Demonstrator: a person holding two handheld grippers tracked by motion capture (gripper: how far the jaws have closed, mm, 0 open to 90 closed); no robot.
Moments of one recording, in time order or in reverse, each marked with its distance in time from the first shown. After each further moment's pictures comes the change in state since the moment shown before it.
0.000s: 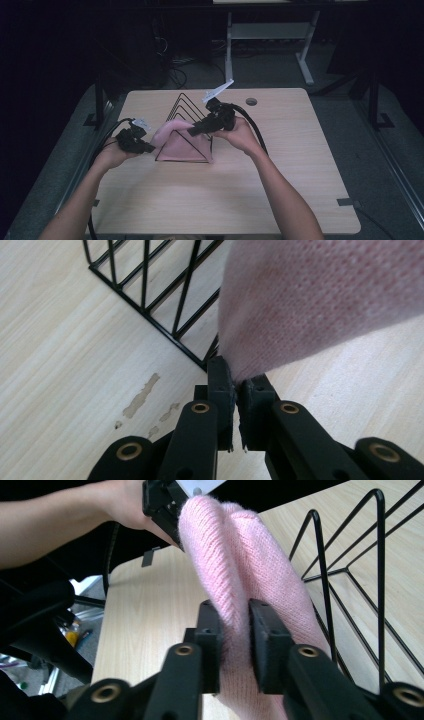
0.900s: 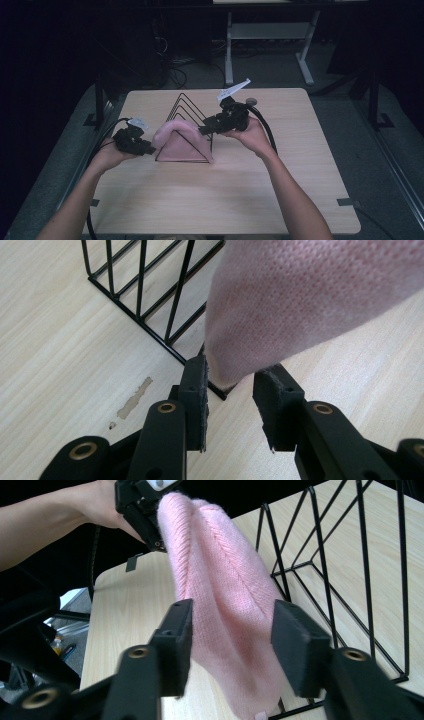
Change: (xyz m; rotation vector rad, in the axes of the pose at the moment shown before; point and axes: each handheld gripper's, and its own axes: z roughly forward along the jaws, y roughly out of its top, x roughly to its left) left arm -0.004 -0.002 -0.010 -0.050 -0.018 -0.020; right arm -0.001 -0.017 -0.031 -0.051 -0.067 0.051
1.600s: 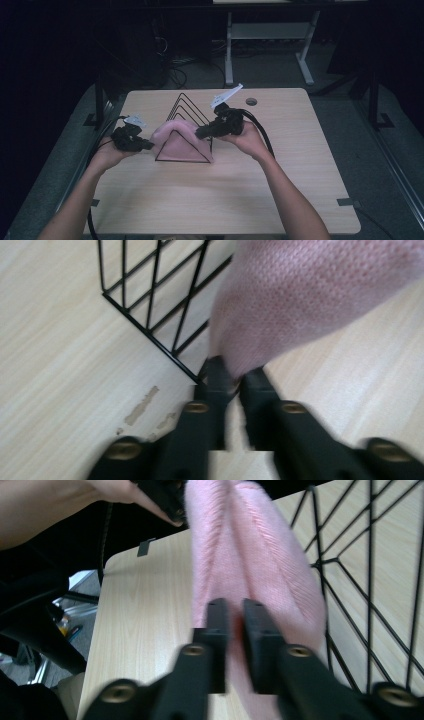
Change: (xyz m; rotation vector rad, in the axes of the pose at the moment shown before) left arm -0.002 0.001 -0.009 -0.052 0.009 -0.020; right arm 0.008 -0.003 0.013 0.041 0.022 -0.065
